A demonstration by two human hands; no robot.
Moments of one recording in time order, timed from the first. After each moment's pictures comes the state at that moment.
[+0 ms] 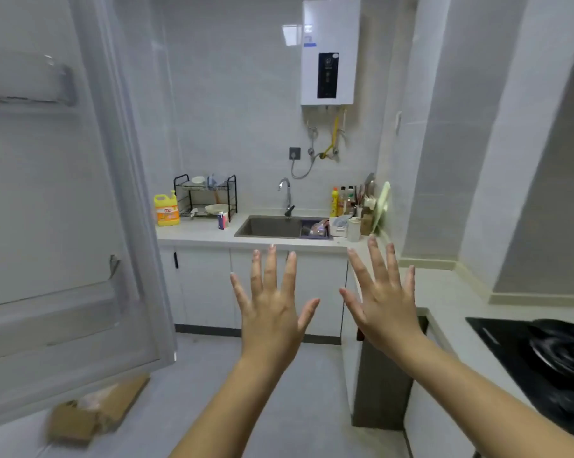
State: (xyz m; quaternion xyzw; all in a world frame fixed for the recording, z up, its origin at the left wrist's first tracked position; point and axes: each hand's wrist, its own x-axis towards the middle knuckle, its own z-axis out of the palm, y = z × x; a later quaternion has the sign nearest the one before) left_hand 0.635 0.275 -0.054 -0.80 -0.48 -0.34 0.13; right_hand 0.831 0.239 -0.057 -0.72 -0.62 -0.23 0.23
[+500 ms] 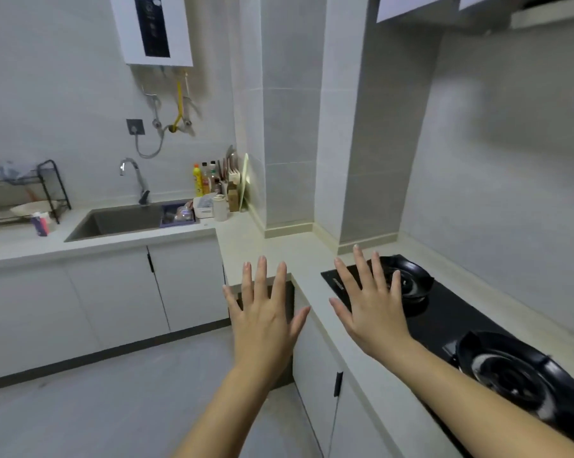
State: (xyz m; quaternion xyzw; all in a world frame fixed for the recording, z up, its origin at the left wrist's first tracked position) left_hand 0.884 0.213 -0.103 -0.90 -0.32 -0.29 0.01; right_hand 1.039 0.094 -0.102 -0.86 -0.45 -0.21 0.09
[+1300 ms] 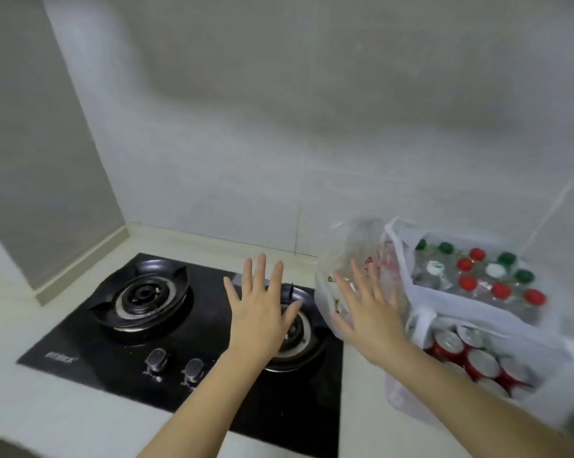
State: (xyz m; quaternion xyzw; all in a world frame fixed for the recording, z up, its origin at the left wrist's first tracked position) left_hand 1.218 0.005 -0.158 -0.96 0.16 -0.19 -0.10; right_hand 1.179 -0.200 -0.154 -1.00 0.02 -0.07 -0.03
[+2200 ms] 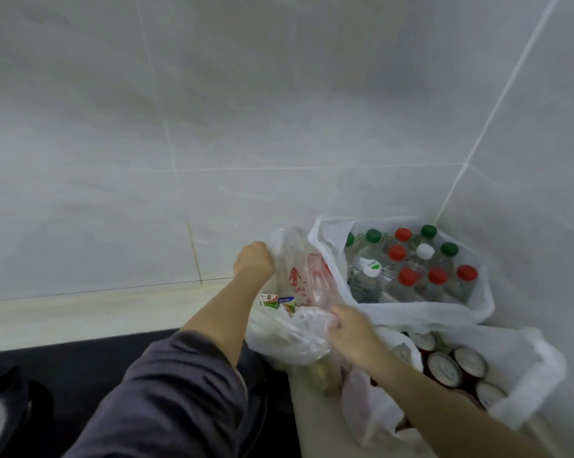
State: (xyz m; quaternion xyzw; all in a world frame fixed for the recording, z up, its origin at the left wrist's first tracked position) left_hand 1.459 -0.229 -0.180 -0.95 0.19 0.10 -0.23; right_hand 1.253 -0.304 -0.202 -0.90 0.31 -0.01 0.31
